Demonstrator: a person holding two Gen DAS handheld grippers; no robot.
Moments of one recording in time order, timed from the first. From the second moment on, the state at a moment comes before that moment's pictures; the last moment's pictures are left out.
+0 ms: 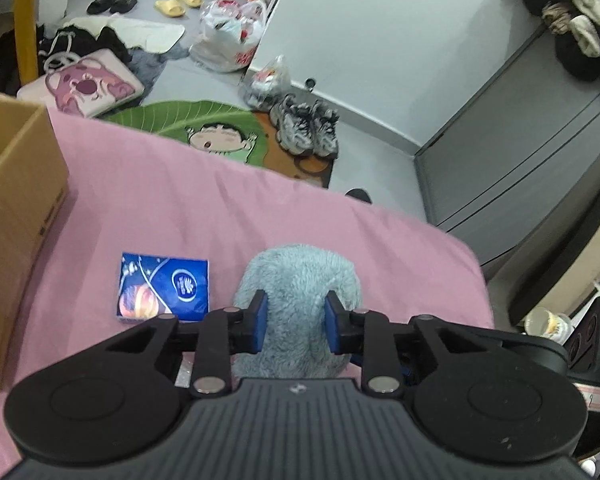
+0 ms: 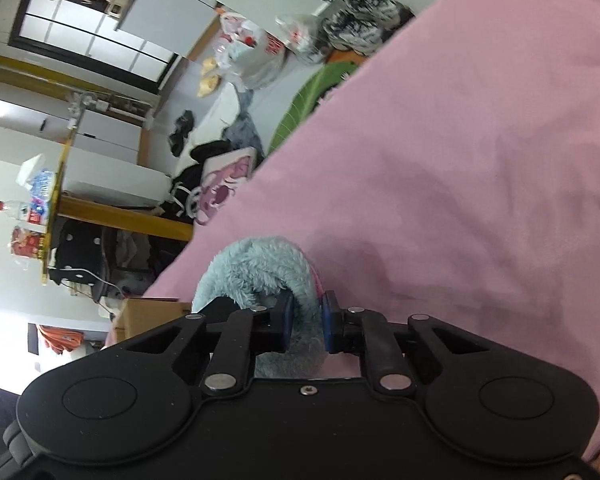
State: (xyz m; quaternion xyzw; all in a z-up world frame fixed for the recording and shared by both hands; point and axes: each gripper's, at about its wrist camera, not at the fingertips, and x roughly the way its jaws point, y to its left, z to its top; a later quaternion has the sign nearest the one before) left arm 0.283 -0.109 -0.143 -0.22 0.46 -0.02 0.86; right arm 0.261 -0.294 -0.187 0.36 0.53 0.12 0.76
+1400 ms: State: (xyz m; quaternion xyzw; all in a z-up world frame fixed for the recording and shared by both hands) left arm 0.176 -0.017 -0.021 -0.27 0.35 -0.07 0.90; right arm 0.186 -0.202 -0.025 0.26 0.44 0.15 0.85
